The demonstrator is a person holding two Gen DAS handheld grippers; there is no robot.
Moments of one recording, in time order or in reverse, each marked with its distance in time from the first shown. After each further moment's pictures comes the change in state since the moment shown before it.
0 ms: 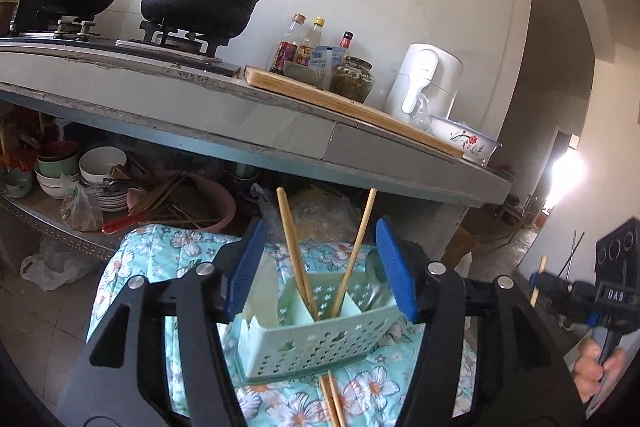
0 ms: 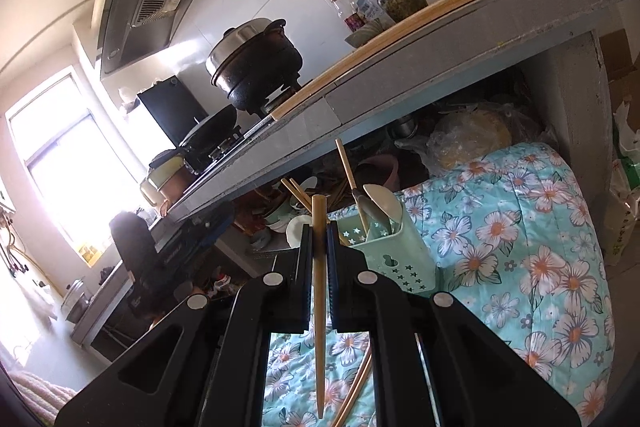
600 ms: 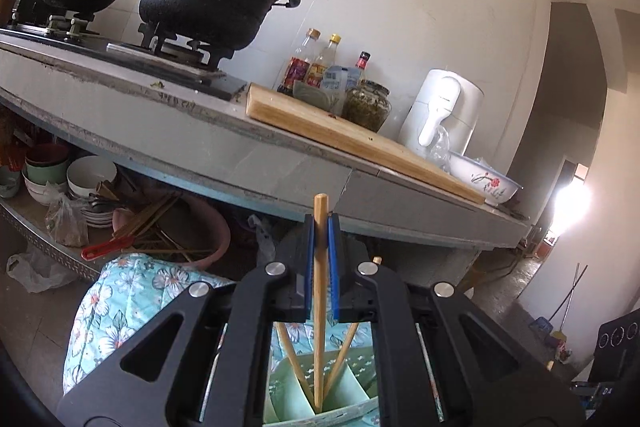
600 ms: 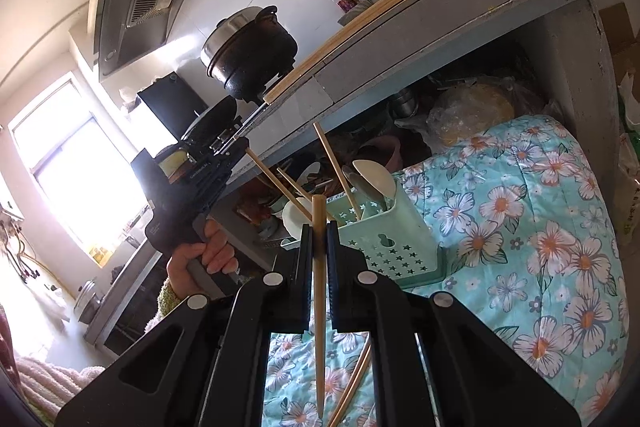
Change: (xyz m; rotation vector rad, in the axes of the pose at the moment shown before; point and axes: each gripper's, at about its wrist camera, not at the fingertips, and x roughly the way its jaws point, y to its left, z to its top) left arm 0.067 0.008 0.047 -0.079 -0.062 0.012; right arm 0.012 -0.026 -0.015 0.060 0.057 0.033
